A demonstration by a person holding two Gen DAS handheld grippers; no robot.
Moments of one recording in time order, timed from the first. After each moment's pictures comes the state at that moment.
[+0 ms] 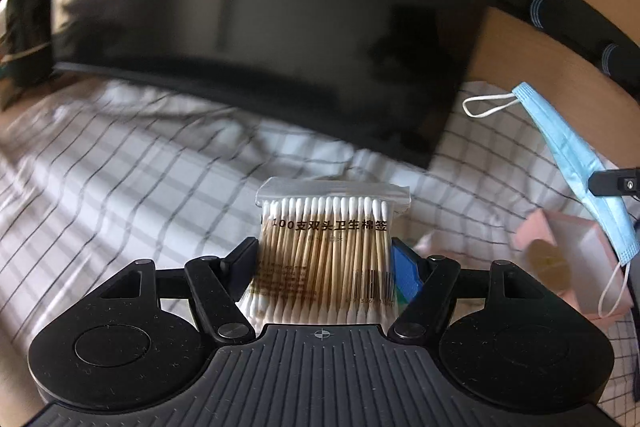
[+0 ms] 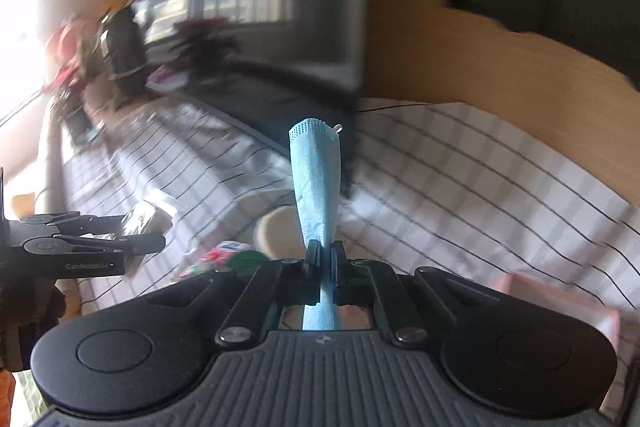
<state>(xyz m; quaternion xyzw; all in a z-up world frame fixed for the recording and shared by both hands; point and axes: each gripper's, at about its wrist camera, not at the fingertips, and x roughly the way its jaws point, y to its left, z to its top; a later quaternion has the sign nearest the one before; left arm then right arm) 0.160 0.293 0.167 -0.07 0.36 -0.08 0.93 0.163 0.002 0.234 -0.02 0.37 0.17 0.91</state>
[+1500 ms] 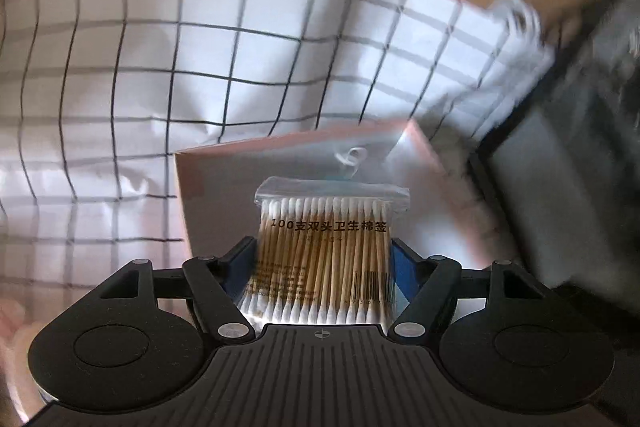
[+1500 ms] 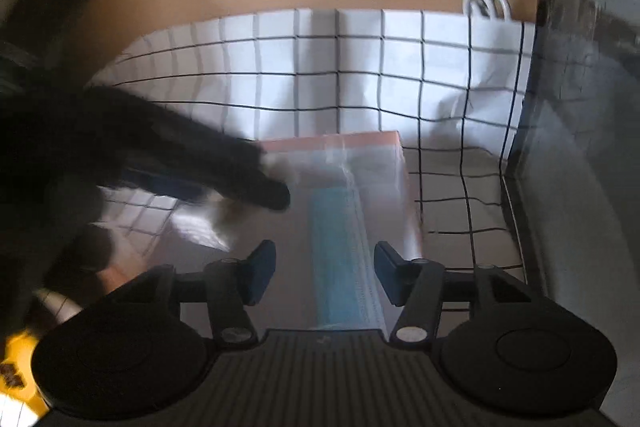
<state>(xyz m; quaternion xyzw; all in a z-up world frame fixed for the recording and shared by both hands) 0.242 -0.094 0.092 0.06 0.49 -0.31 0.81 0.094 -0.212 0.092 0.07 0.35 -0.03 0.93</state>
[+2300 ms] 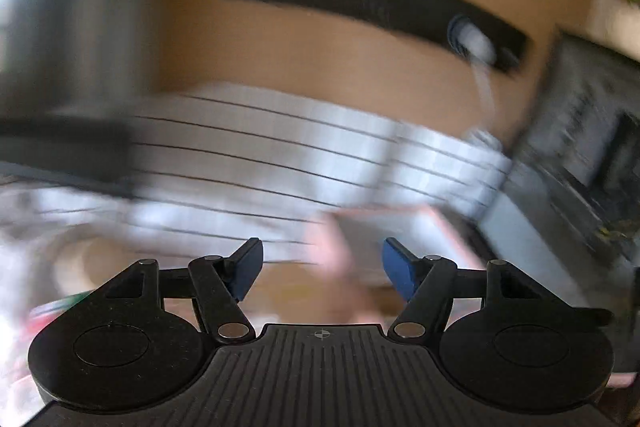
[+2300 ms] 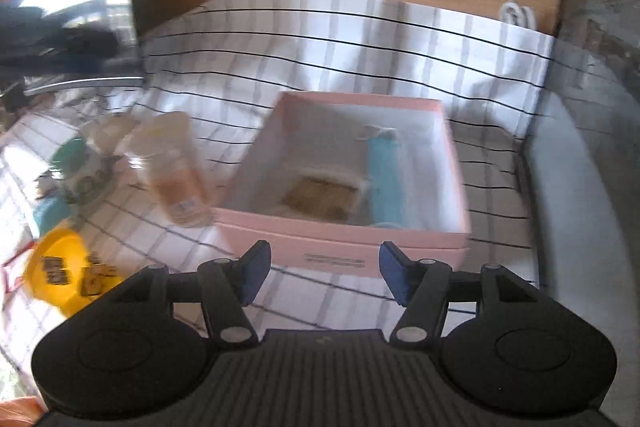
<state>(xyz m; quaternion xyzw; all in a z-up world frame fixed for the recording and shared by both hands) 0.129 0.134 0.180 -0.05 0.30 -0.25 0.92 0.029 -0.144 0.093 0.03 0.37 0.02 0.93</state>
